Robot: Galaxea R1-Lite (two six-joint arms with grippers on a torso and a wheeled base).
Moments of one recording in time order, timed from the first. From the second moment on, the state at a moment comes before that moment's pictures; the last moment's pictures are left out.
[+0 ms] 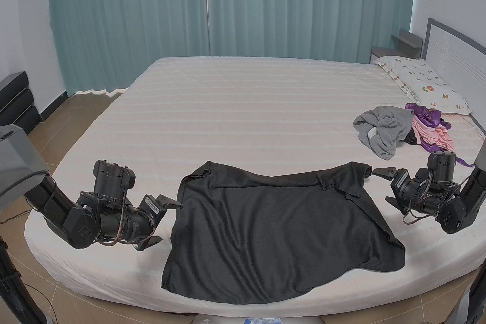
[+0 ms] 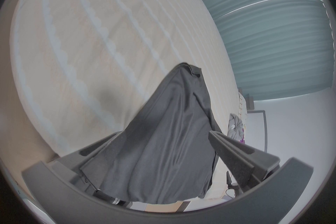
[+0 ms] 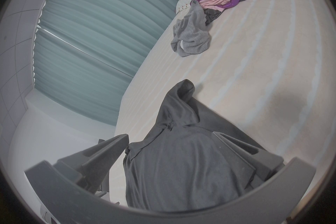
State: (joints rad) left arm -0.27 1.94 -0.60 -0.55 -0.19 -1.16; right arm 0.00 2.00 -0.49 -1.05 0.26 0.90
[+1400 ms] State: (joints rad) left arm -0.31 1.91 -0.57 -0.55 -0.18 -1.15; right arm 0.05 2.02 -0.47 -1.05 0.26 0.86
